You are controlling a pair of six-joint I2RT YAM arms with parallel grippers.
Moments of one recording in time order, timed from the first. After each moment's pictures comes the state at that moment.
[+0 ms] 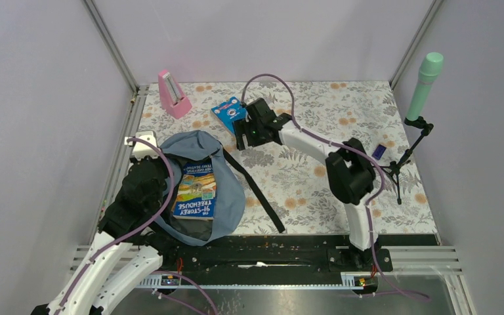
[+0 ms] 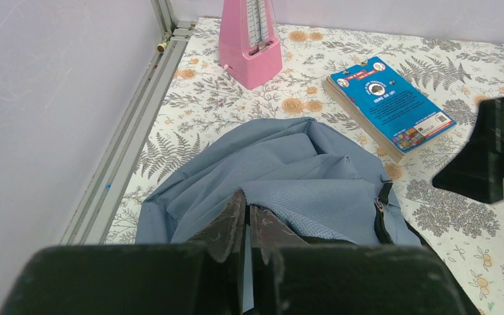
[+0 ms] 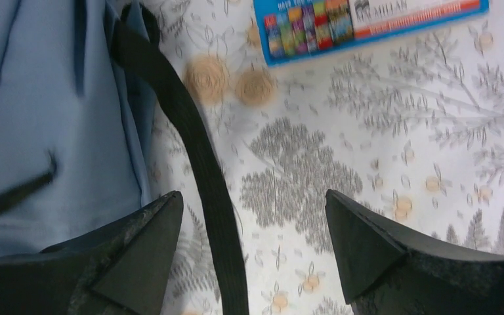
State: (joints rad) left arm -0.52 0.52 0.77 -0.46 -0.67 -0.13; right arm 0.70 2.03 1.61 -0.43 -0.04 0.33
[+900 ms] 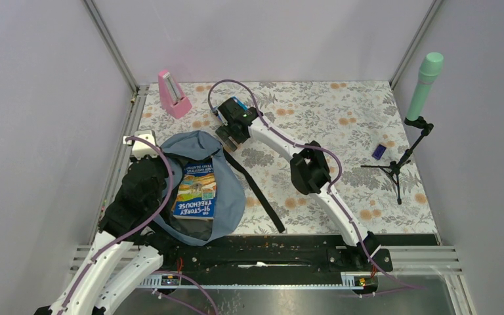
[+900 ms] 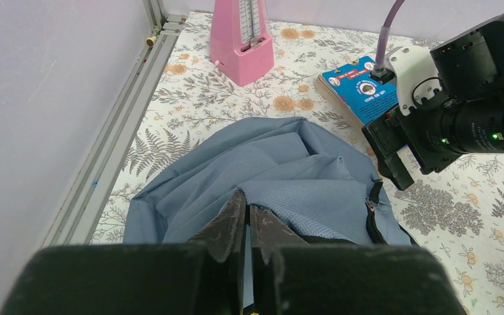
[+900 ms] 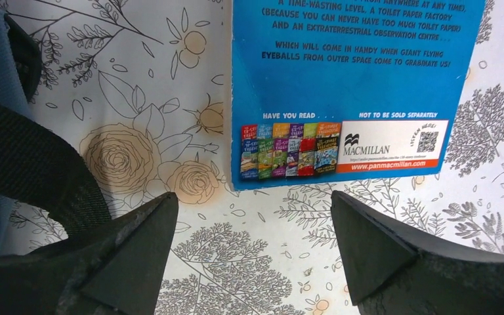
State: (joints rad) left arm -0.48 0.53 0.77 -0.46 -0.62 -0.17; right arm 0.77 2.62 2.46 -0.87 0.21 -0.09
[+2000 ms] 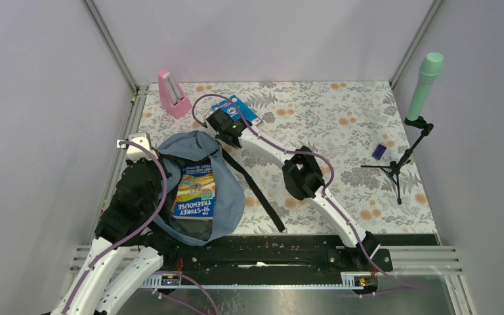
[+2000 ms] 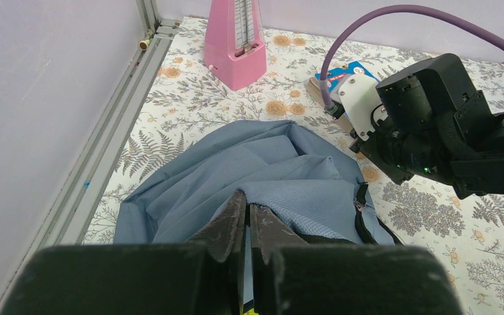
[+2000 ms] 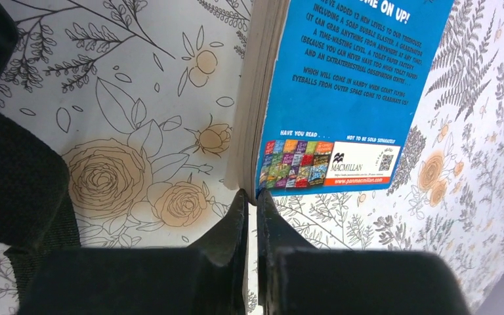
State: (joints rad) left arm -0.46 0.48 0.77 -0.47 -0.58 -0.19; right arm 0.85 2.68 2.50 -0.81 0.44 -0.35
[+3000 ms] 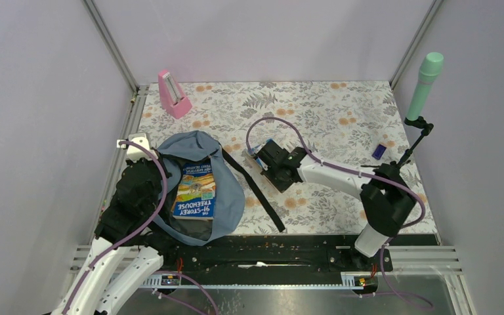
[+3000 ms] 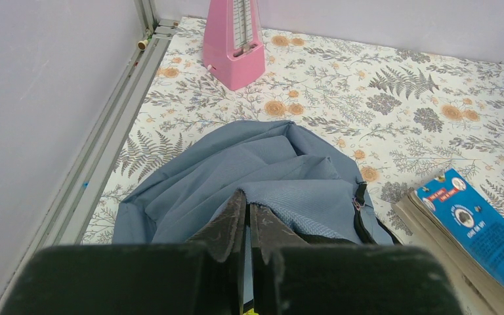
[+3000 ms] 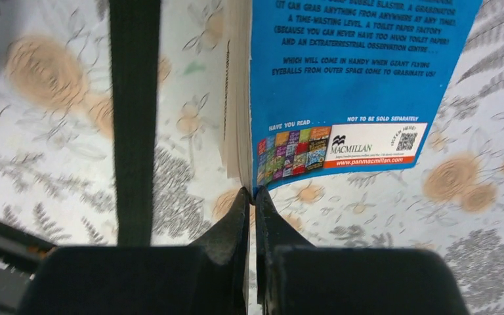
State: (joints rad) left arm -0.46 0.48 0.77 -0.47 -0.57 -0.19; right arm 0.86 1.70 1.17 -0.69 0.17 0.04
